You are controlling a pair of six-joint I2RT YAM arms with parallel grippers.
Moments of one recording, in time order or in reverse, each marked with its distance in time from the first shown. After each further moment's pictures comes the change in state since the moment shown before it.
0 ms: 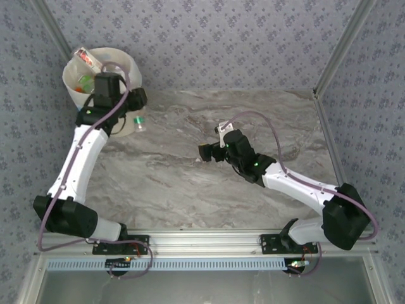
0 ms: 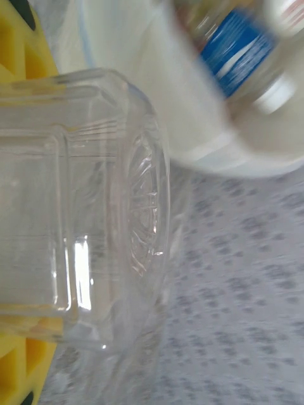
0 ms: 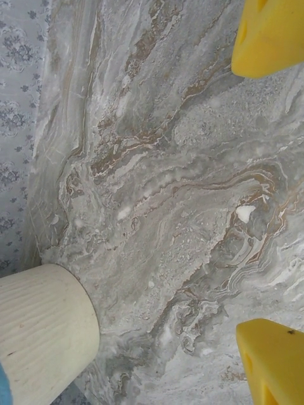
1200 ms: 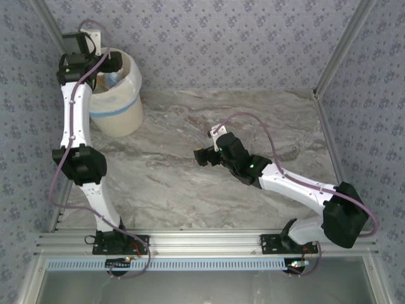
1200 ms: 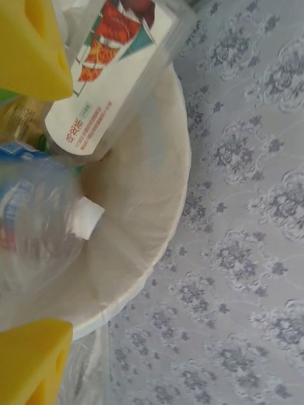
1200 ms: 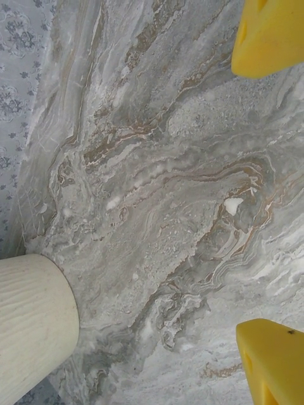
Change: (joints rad) left arm 0.251 0.610 0.743 -0.089 0.164 0.371; right arm 0.071 0.003 0.030 -0.070 0.064 -0.034
